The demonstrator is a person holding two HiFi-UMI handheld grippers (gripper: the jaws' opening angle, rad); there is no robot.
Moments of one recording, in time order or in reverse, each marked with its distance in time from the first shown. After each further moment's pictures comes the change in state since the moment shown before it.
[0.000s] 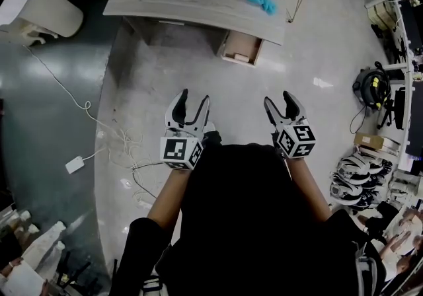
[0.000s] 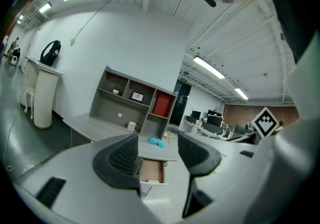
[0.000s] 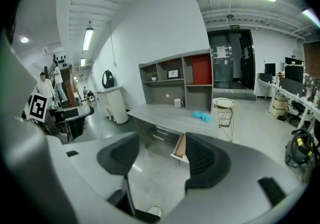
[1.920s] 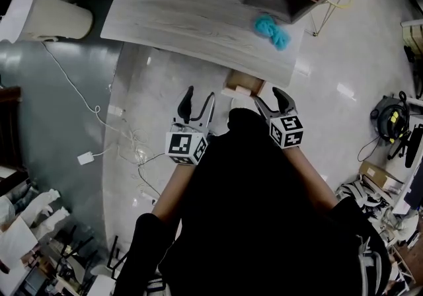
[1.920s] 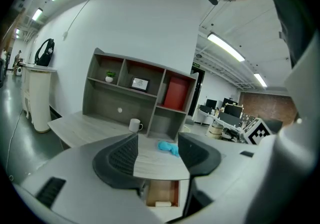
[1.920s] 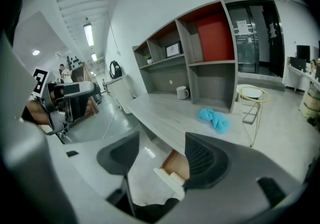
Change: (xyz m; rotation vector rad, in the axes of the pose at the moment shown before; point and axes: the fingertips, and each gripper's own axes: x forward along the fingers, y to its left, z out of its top) left arm 0.303 0.025 0.028 0.019 0.133 0.154; right arm 0.255 -0.174 0.067 -0.046 0.182 0.256
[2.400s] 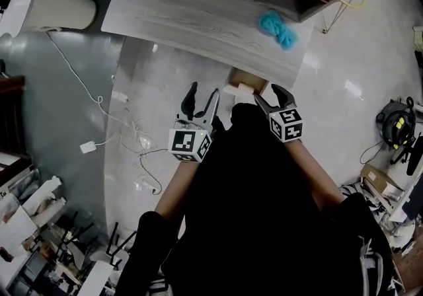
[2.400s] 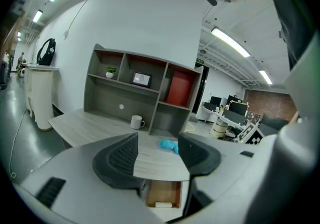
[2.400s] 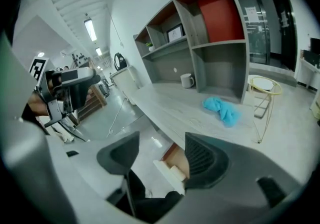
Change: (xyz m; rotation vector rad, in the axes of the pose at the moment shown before) left arm 0.041 -0.005 -0.012 -0.008 0.033 0.046; right arm 0.044 -0.028 -0.026 -0.018 0.116 0.099
